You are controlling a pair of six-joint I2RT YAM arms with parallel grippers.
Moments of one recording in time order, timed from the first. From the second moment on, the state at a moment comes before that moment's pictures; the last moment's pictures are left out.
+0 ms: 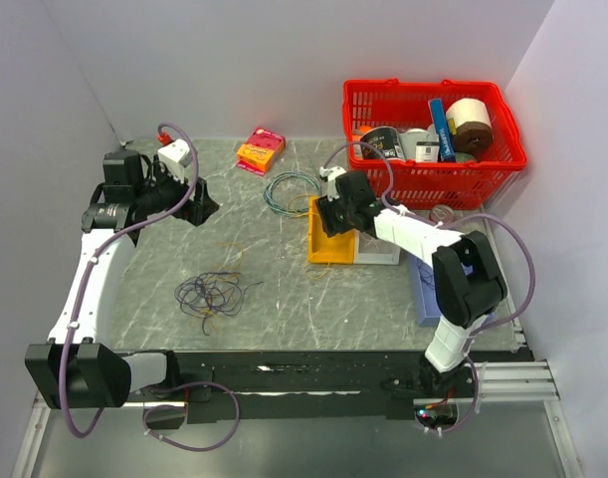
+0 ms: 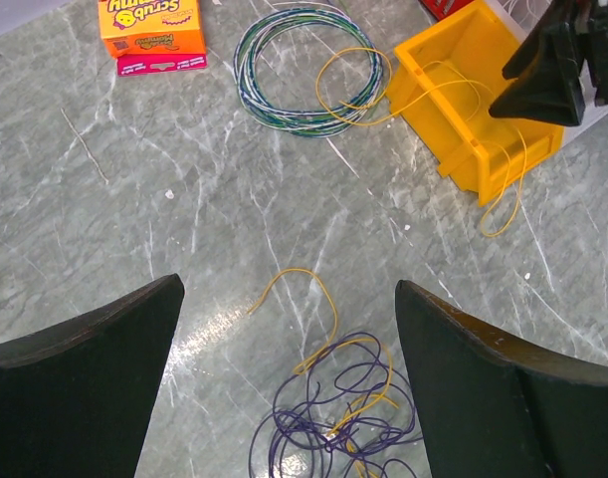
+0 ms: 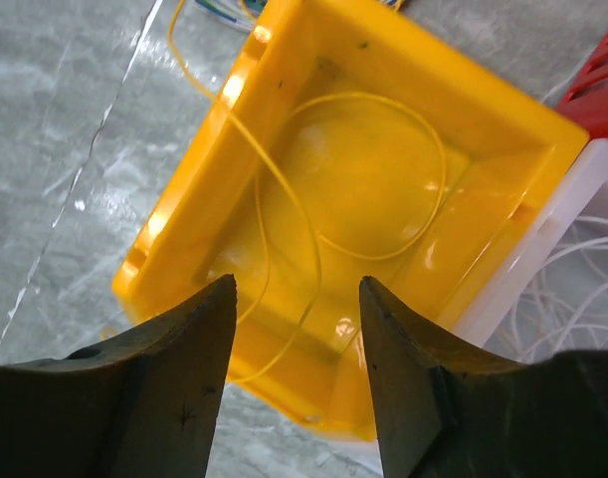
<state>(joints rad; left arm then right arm) 0.01 1.22 1.22 -0.55 0.61 0.27 0.49 1.73 1.20 -0.27 -0.06 0.02</state>
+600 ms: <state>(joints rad) 0.01 1.22 1.22 -0.56 0.61 0.27 0.49 1.82 1.25 -0.27 0.01 0.02</state>
